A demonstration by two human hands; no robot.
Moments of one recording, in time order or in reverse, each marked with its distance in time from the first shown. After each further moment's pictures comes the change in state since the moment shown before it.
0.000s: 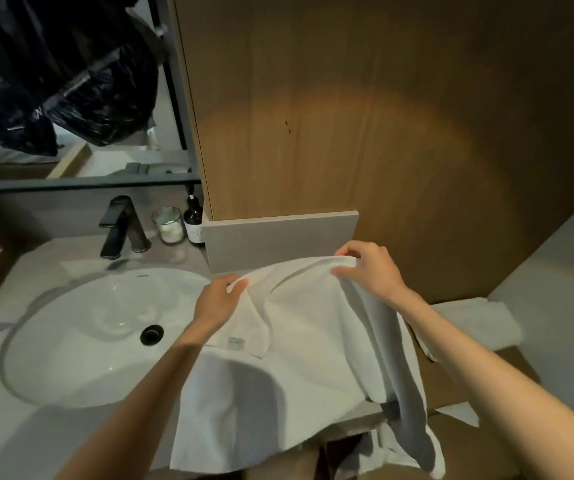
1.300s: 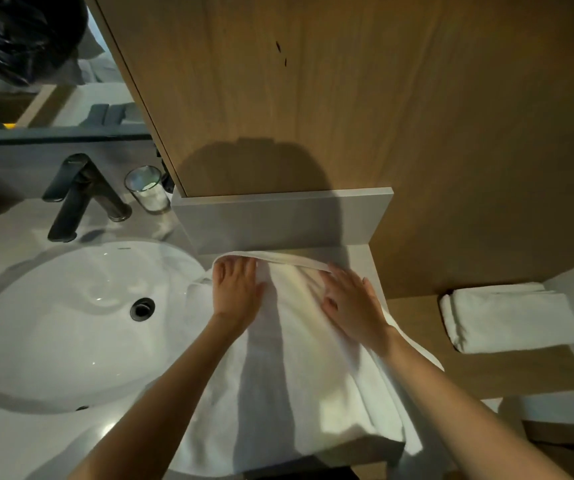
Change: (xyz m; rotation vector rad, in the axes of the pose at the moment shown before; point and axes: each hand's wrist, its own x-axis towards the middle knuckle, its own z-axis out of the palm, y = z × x) left_hand 0.072 -0.015 0.100 0.920 -0.057 0.061; right_hand 0.042 0.115 0.126 -0.430 -0.346 -0.102
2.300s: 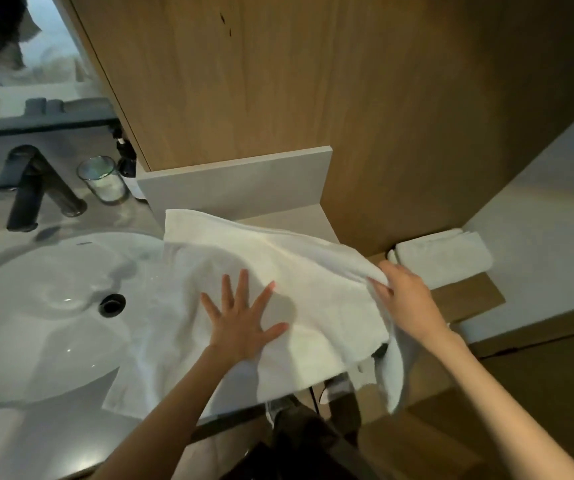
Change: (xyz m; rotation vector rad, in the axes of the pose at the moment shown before) left_hand -0.121 0.025 0.031 -0.164 -0.205 0.274; right_hand -0.180 -0.002 -0.062 0.289 0.297 0.353
